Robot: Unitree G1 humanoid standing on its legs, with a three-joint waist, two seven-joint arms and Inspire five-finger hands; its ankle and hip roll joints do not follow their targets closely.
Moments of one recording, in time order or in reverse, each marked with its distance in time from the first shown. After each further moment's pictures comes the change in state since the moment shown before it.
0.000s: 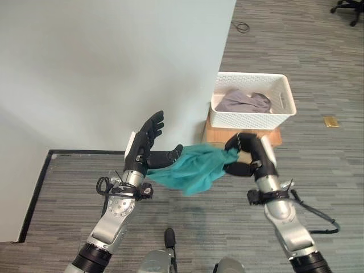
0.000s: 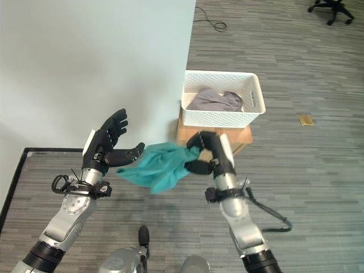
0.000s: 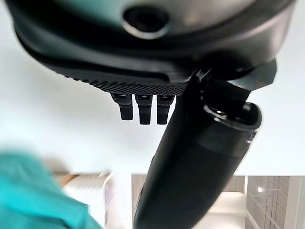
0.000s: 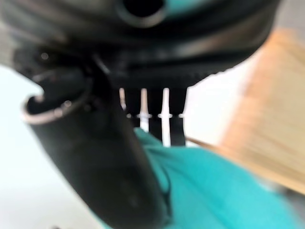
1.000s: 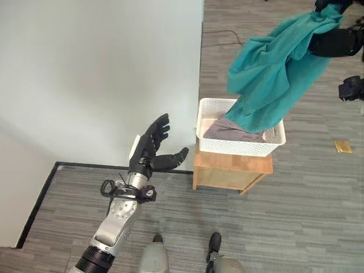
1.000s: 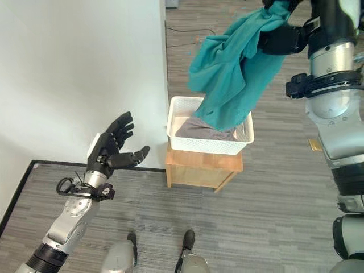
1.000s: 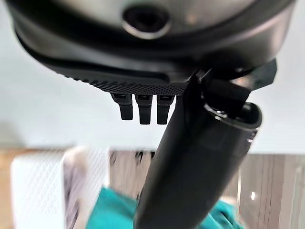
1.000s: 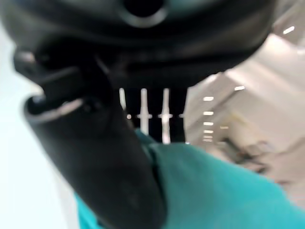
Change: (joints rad) left arm 0.056 -0.026 -0.066 0.027 -0.081 0.000 -0.063; right arm -0.689 -0.625 0.201 0.424 0.192 -0.008 -0.105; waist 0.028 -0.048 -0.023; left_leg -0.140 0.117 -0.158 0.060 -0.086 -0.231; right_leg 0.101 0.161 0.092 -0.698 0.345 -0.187
